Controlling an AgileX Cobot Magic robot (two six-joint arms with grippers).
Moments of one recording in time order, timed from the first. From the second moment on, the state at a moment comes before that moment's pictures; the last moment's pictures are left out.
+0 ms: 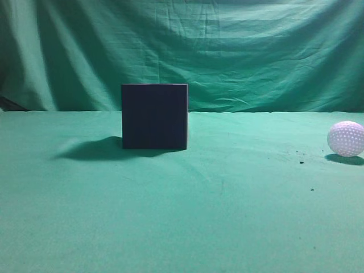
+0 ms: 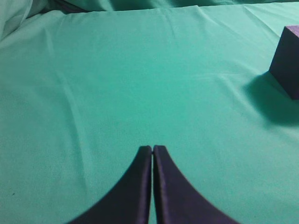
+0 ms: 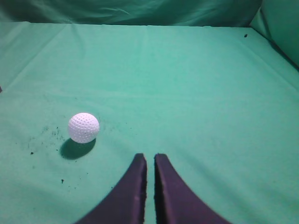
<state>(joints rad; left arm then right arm) -0.10 -0.02 0.02 0.09 0.36 -0.03 0.08 -0.01 0.03 0.03 0.39 -0.04</state>
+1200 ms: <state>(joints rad) -0.10 -0.02 0.02 0.09 0.36 -0.03 0.08 -0.01 -0.02 0.17 -0.03 0.03</state>
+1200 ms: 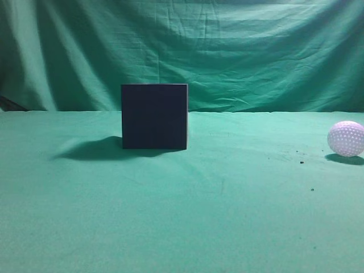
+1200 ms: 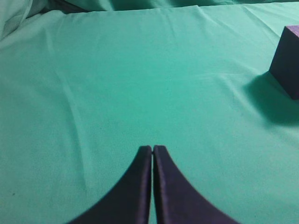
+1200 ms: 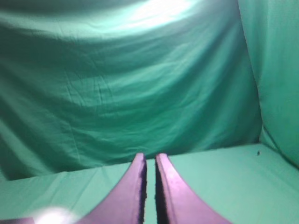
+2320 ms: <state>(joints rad) -0.10 -0.02 0.02 0.09 0.36 -0.03 0.37 1.20 -0.78 0.13 0.79 -0.14</state>
